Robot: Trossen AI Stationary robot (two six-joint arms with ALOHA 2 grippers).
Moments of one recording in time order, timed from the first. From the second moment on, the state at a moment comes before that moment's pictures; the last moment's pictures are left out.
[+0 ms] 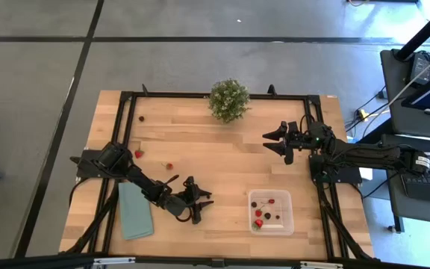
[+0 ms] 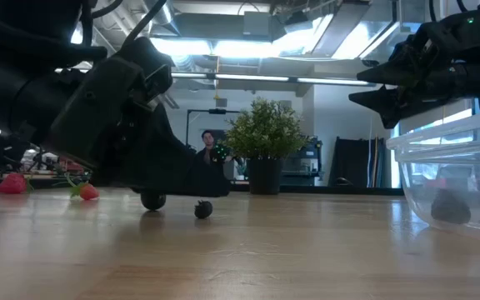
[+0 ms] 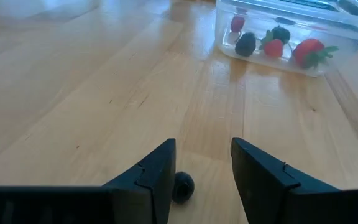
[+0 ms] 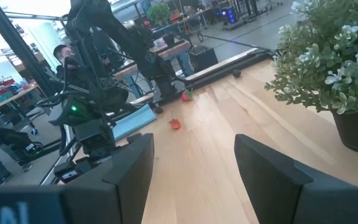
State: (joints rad) left arm -0.53 2.04 0.69 0.89 -0.68 -0.49; right arm -0.40 0.72 0.08 0.61 -0.36 0.38
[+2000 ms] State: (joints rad) left arm -0.53 2.04 0.69 0.75 -0.67 -0.51; right arm -0.40 0.72 0.08 0.61 -0.36 0.38
